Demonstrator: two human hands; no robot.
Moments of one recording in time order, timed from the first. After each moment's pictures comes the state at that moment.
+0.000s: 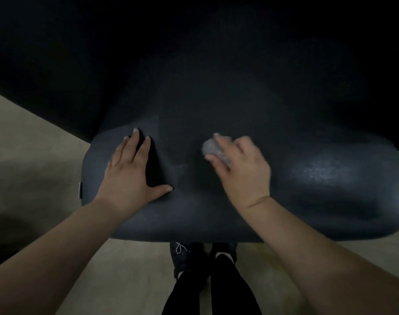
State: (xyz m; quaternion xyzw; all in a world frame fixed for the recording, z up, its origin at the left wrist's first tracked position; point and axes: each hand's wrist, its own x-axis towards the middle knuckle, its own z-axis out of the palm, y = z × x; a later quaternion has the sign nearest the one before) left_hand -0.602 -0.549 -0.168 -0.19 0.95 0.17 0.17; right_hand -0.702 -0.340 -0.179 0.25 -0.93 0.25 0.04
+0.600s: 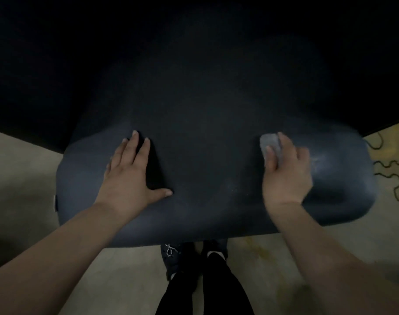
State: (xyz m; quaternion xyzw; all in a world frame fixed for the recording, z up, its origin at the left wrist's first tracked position) left_hand -0.629 -0.509 -0.161 -0.15 0.95 0.16 0.20; right_hand -0.724 -0.236 -0.186 -0.05 -0.98 0.19 0.07
